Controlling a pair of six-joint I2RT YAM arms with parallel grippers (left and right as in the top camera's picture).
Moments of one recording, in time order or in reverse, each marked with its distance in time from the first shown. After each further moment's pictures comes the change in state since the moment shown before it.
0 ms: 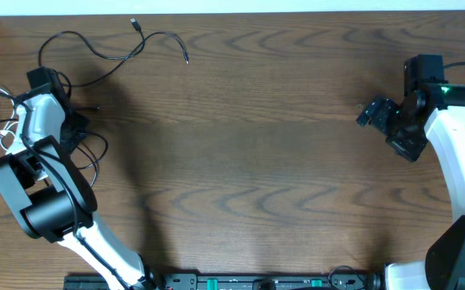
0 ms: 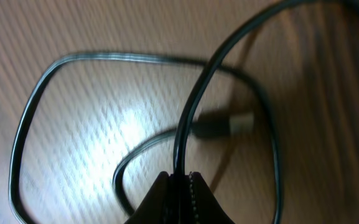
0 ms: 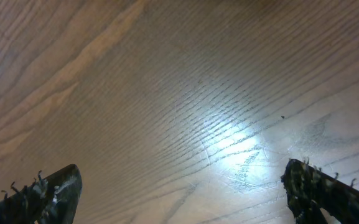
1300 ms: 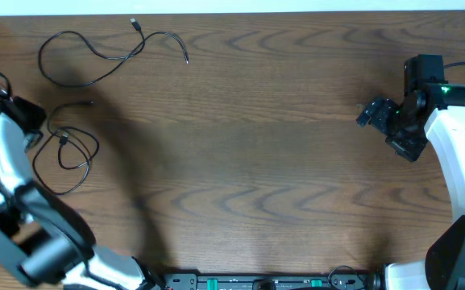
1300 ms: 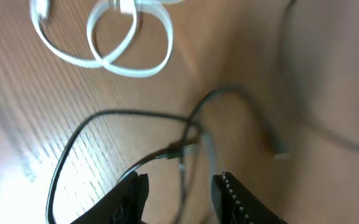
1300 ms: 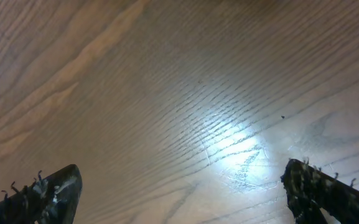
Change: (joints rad) left arm 0.178 -0.276 -0.006 0.129 0.234 0.156; right arm 0.000 0.000 0.000 0.000 0.000 0.000
